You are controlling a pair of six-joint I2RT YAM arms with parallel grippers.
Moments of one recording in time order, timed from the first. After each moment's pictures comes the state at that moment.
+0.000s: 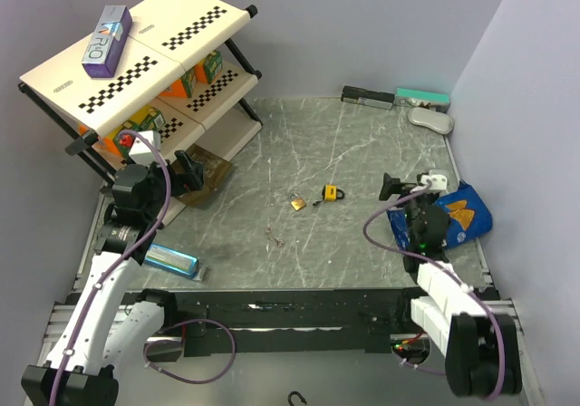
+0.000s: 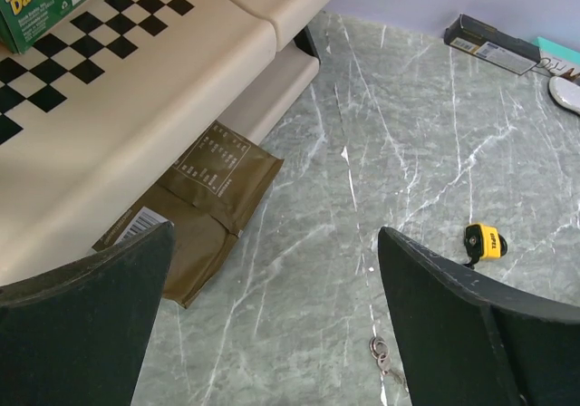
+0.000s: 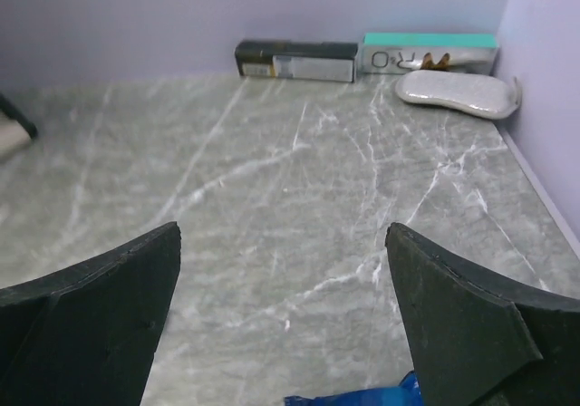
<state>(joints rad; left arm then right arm) -0.16 0.76 0.77 -0.22 0.00 -0.32 0.00 0.92 0.18 0.81 0.01 0.06</state>
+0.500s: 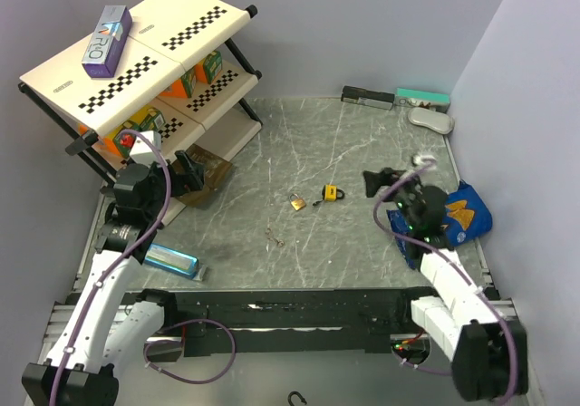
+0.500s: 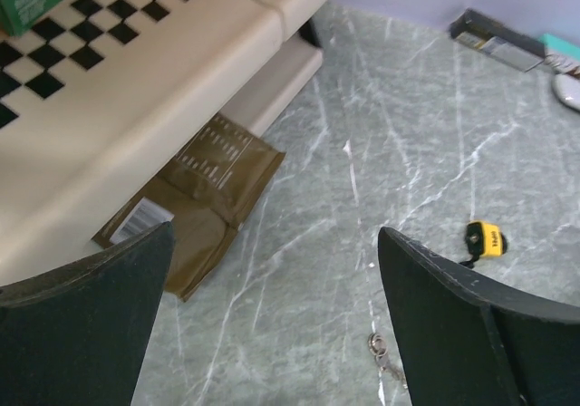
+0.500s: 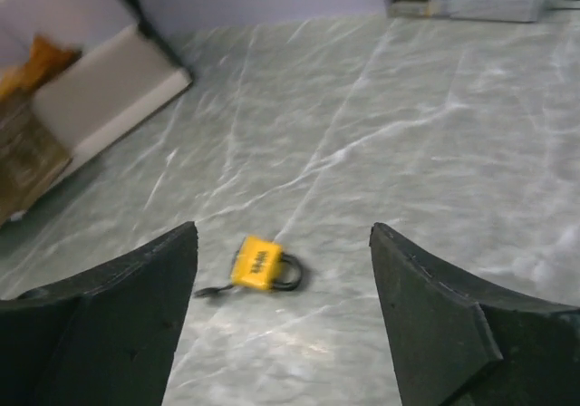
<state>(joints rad) -0.15 0.77 0.77 -0.23 0.00 -0.34 0.05 0.85 0.34 0.48 -0.20 0.28</state>
